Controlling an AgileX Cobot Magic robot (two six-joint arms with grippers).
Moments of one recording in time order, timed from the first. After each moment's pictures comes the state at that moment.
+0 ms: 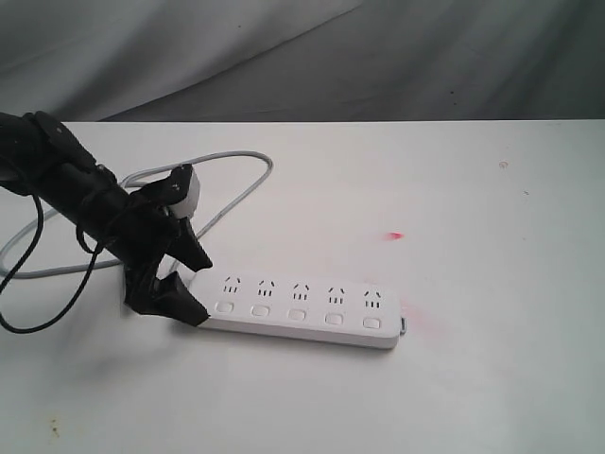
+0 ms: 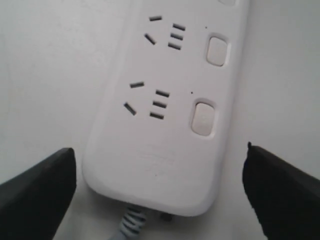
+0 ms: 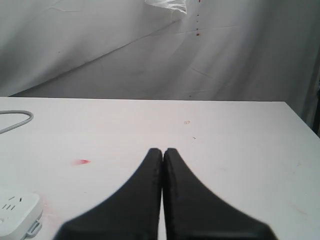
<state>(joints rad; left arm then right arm) -0.02 2.11 -1.26 -0.78 1.01 1.71 -0.14 0.01 0.00 0.15 0.21 -0.15</state>
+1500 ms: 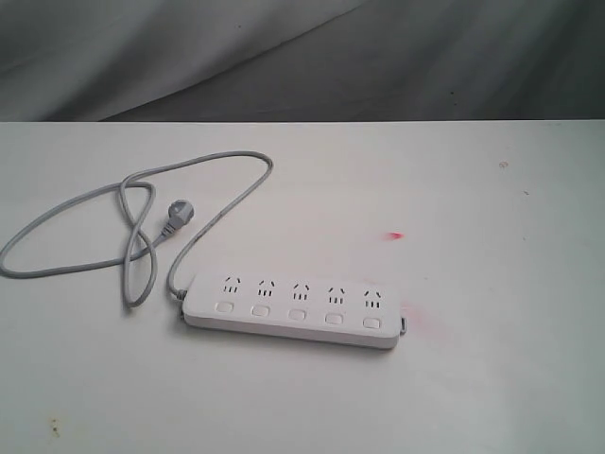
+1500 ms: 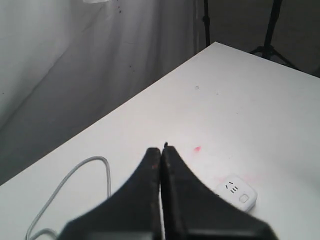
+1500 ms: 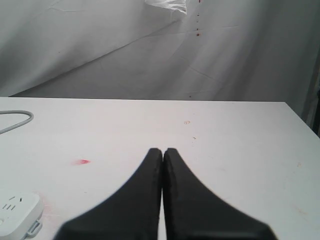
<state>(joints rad) -0.02 1.05 -1.26 -0.74 0.93 0.85 -0.14 0.01 0.00 0.15 0.21 -0.15</state>
